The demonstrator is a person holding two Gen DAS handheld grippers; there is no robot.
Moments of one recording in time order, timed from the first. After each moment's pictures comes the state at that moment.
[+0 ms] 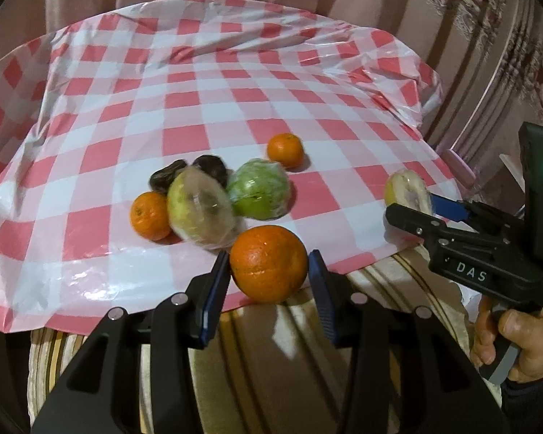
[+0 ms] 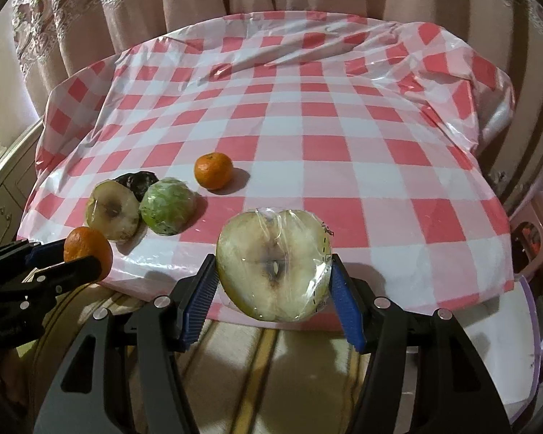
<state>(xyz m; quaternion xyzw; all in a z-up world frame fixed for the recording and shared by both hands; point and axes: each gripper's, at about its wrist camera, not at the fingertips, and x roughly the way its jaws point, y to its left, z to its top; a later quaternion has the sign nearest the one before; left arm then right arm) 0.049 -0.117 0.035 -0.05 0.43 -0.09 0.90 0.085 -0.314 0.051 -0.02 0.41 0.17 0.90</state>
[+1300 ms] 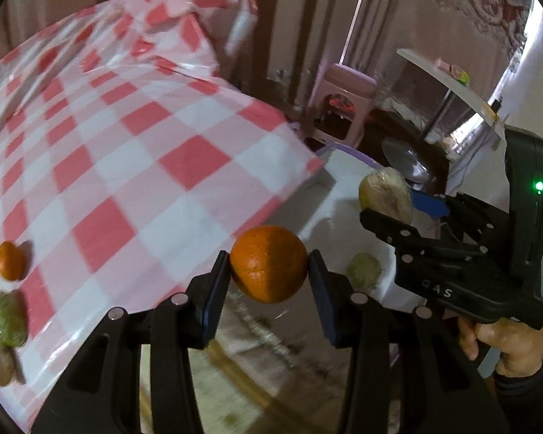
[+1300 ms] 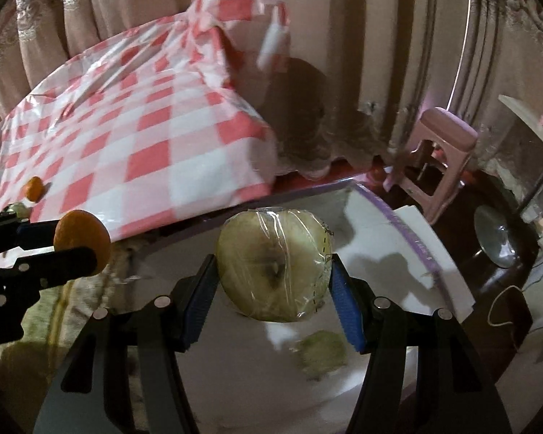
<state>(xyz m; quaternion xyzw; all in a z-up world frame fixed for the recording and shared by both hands) 0.099 -0.386 0.018 0.10 0.47 -0.31 0.82 0.048 -0.555 0.013 0.05 0.43 -0.04 0.90</state>
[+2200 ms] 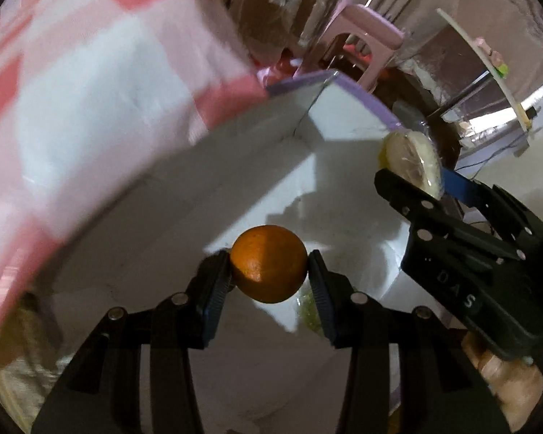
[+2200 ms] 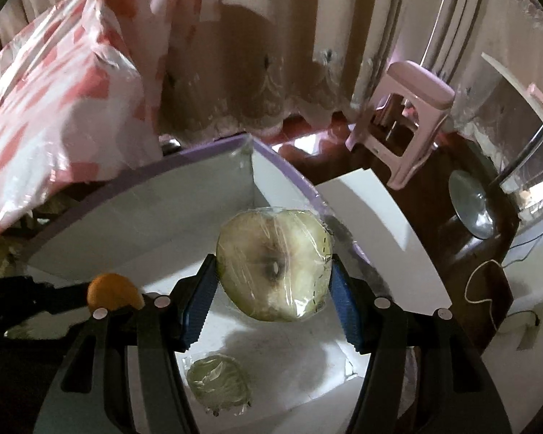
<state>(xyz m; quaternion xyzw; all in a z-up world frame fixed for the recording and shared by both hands) 0.152 -0.514 -0.109 0.05 0.61 -0.26 0.74 0.105 -0.644 -0.067 0.05 0.51 -0.10 0.85</state>
